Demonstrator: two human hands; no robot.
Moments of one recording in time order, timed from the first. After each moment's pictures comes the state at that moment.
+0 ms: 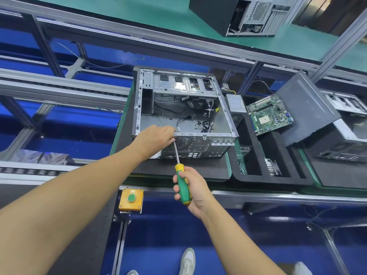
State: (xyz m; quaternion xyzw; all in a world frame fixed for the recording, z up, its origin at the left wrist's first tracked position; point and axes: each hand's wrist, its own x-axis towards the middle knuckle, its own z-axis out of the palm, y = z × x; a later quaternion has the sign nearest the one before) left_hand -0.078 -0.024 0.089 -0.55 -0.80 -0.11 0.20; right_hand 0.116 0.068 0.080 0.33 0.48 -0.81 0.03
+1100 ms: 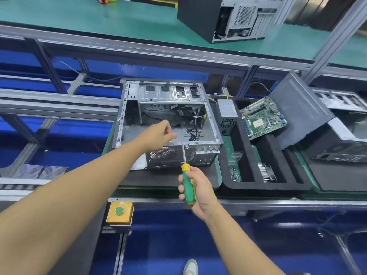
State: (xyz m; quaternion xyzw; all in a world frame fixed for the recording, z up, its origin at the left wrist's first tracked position) left_hand -0.081 0.049 0.129 -0.32 -0.87 -0.31 -0.18; right_hand 0.128 0.136 0.095 0.29 0.44 -0.85 -0.01
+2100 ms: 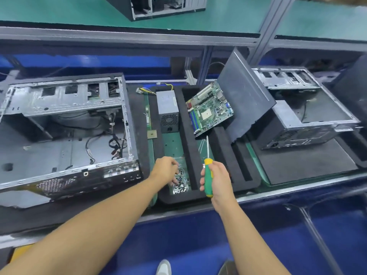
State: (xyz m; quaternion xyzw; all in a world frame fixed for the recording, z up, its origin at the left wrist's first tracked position) left_hand 0.038 0.326 0.021 -0.20 -0.85 -0.35 -0.35; right_hand 0.187 0.421 0.063 0.43 0.50 -0.73 -0.18
